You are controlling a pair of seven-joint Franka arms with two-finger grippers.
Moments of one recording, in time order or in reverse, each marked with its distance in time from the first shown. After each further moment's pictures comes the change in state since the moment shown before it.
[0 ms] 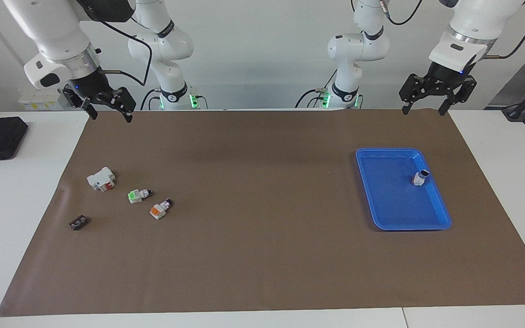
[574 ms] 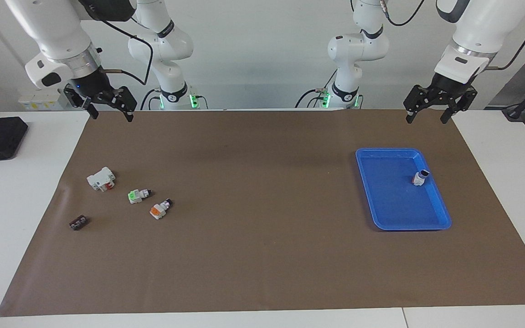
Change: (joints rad) left arm 0.044 -0.078 0.002 -0.178 -0.012 0.087 0.007; right arm 0.004 -0.002 -0.002 -0.001 0.000 0.002 0.000
